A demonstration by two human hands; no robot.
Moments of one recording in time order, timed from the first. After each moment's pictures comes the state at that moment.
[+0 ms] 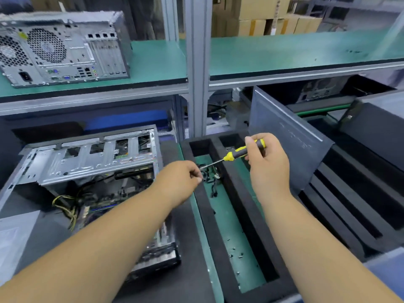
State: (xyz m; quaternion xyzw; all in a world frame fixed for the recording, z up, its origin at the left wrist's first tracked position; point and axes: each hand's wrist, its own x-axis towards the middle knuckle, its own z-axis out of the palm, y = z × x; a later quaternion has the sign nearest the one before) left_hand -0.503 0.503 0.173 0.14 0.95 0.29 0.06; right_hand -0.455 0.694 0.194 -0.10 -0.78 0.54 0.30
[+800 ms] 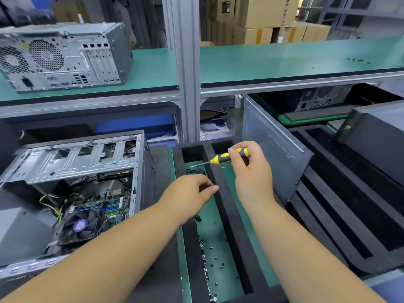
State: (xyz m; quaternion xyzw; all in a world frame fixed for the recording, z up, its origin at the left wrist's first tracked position) left_hand -0.470 0.580 0.171 0.16 0.94 0.30 0.03; right_hand -0.458 0.738 0.189 -0.03 -0.78 0.57 0.24
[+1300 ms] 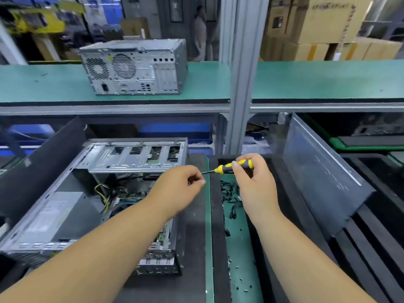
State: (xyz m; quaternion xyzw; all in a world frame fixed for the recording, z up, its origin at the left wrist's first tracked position) left_hand -0.474 0.467 0.202 0.05 0.94 0.34 -0.06; right_hand -0.475 0.655 0.201 0.06 -0.76 0.62 0.15
